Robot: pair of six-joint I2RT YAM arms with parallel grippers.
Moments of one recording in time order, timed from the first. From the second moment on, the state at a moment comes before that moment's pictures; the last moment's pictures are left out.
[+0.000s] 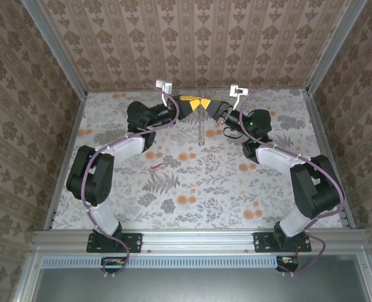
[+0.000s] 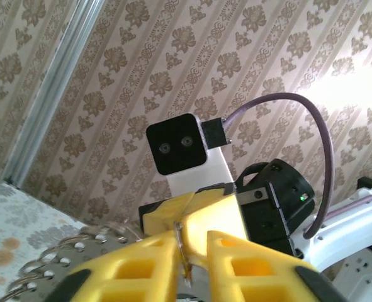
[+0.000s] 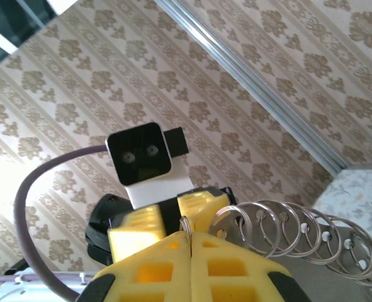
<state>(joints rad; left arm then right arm) -0.48 1.77 1.13 1.16 0.96 -0.93 0.35 1.60 0.94 1.06 -0.64 1.04</state>
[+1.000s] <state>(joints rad) -0.45 1.62 1.36 0.11 1.09 -0.24 0.26 1.43 1.32 -0.24 -0.98 0.12</state>
